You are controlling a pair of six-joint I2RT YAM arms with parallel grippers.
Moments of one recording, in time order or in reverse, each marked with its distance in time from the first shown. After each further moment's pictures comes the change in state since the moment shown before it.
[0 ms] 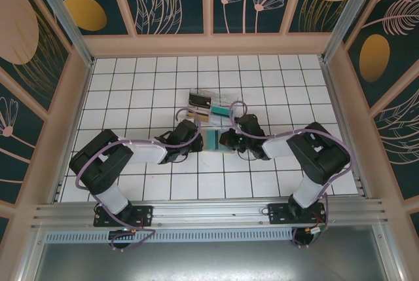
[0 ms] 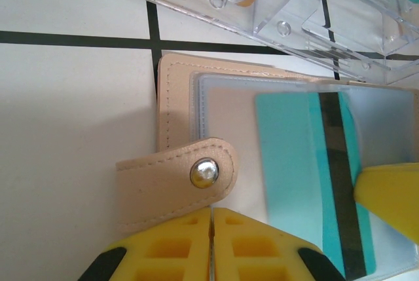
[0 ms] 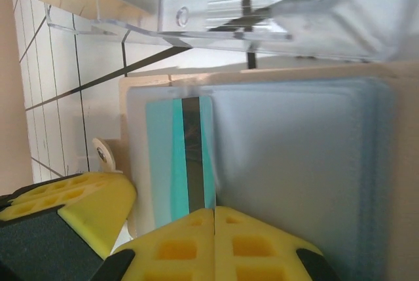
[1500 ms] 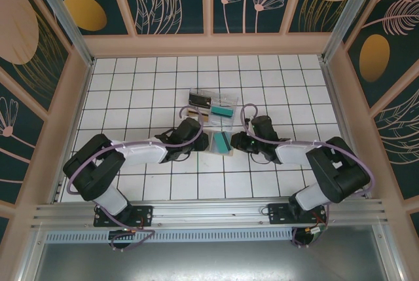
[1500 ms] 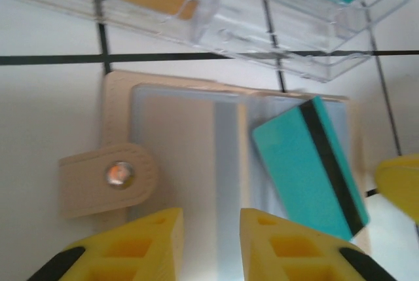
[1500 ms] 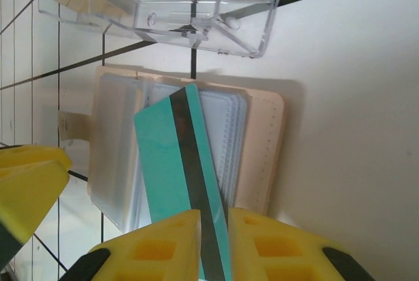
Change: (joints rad) left arm -0.058 -0.067 0.074 -0.127 -0.029 0.018; right arm -0.083 -0.189 -0.075 -0.164 -0.003 -0.215
